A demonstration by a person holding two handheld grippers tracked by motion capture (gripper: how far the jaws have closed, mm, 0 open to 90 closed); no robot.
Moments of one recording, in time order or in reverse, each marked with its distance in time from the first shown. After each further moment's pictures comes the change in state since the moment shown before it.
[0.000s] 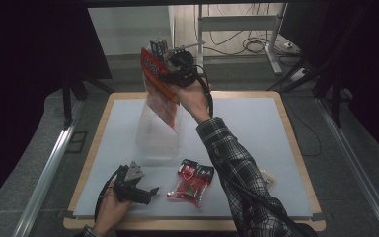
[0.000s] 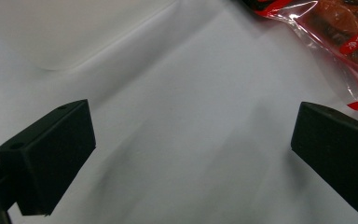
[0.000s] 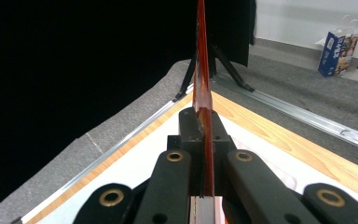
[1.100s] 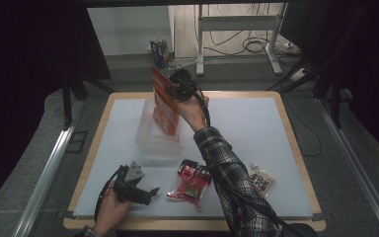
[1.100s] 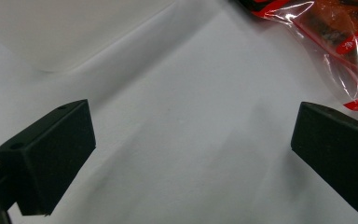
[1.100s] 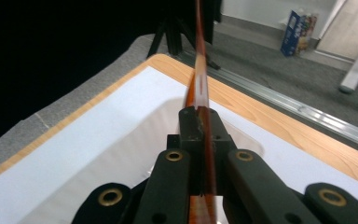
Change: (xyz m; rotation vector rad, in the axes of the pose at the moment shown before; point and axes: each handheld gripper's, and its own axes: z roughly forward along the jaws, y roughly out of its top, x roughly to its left) left arm -0.001 0.000 0.000 0.002 0.001 0.000; right arm -0.030 -0.049 0.050 0.081 -0.153 -0.035
